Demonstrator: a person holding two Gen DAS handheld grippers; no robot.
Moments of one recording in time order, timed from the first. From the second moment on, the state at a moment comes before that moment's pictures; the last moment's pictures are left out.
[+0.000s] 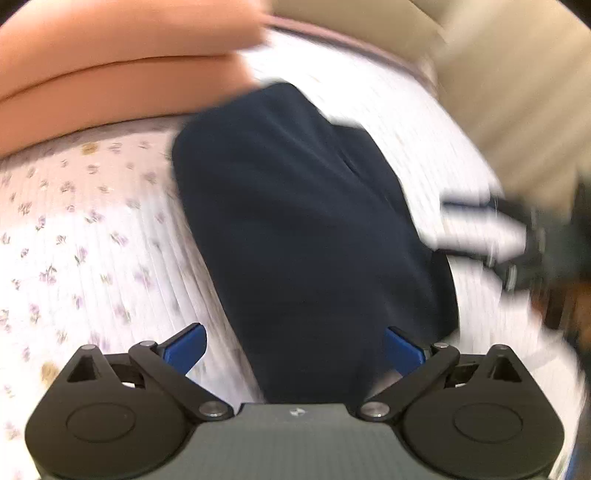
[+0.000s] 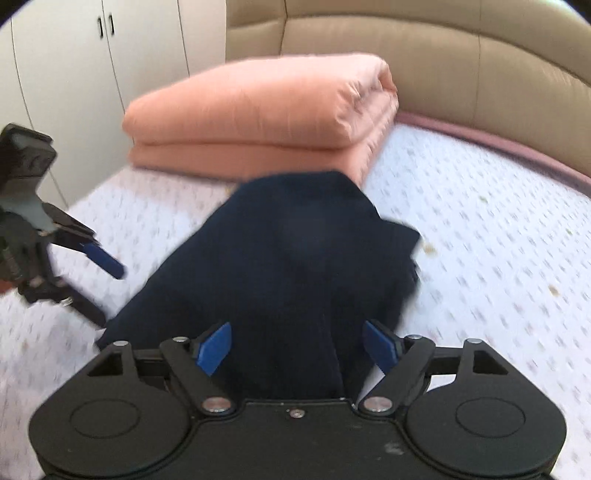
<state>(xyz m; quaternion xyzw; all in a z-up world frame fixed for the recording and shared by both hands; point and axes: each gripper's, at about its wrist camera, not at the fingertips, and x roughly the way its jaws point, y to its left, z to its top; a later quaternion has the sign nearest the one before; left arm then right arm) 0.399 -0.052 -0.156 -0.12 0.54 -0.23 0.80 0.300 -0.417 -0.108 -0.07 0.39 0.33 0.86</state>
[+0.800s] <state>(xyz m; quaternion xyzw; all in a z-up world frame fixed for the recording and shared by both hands) 0.390 -0.084 -0.199 -0.15 0.58 -0.19 0.78 0.307 -0.454 -0.199 -0.01 0.50 0.28 0.82</state>
